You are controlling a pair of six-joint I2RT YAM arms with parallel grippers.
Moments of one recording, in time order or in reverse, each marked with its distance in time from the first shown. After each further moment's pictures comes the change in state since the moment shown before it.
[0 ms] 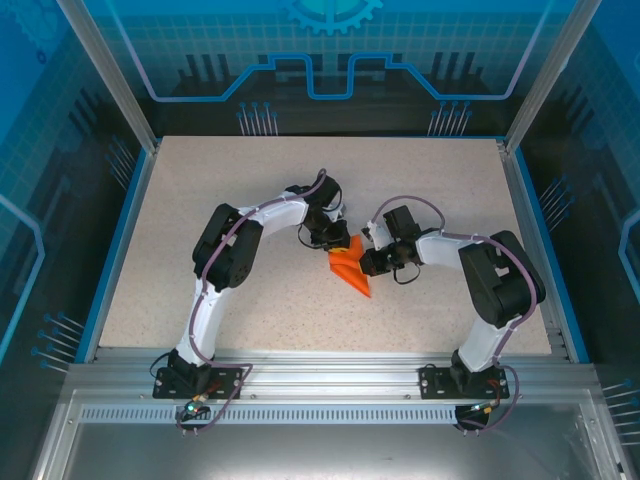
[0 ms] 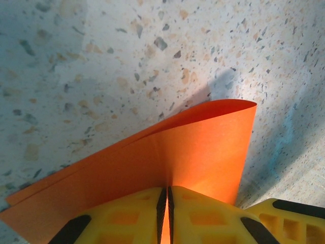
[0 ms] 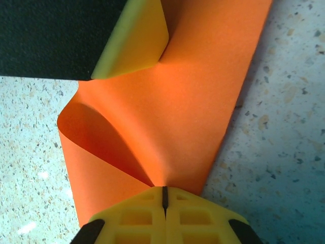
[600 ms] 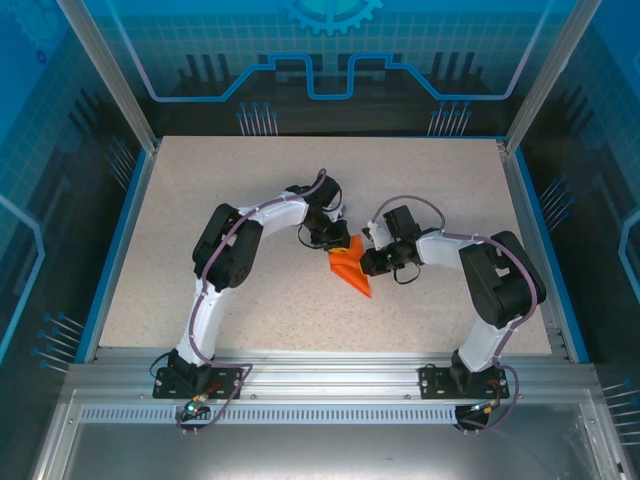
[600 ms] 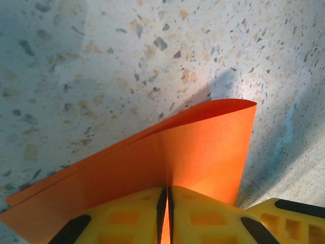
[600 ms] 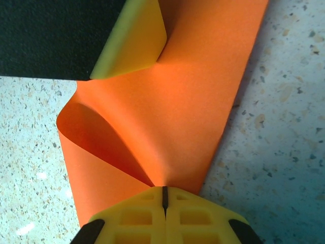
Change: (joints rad) left arm 0.000 0.001 0.000 0.000 0.000 0.000; right arm 0.000 -0.004 0.000 -0.004 0.008 0.000
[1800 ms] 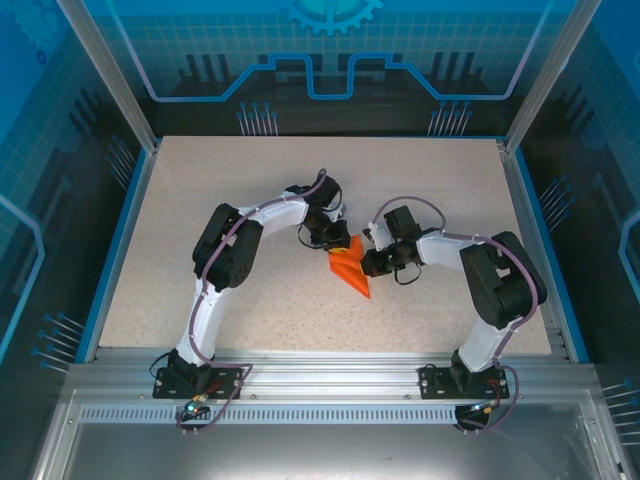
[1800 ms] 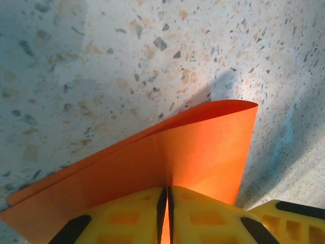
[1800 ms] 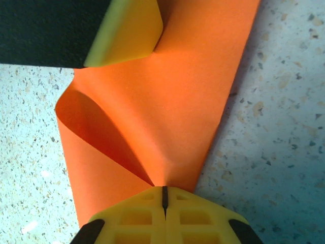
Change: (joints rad) left arm 0.000 0.000 0.001 0.000 0.000 0.000; right arm -0.003 -0.002 0.001 -0.024 -0.002 0.003
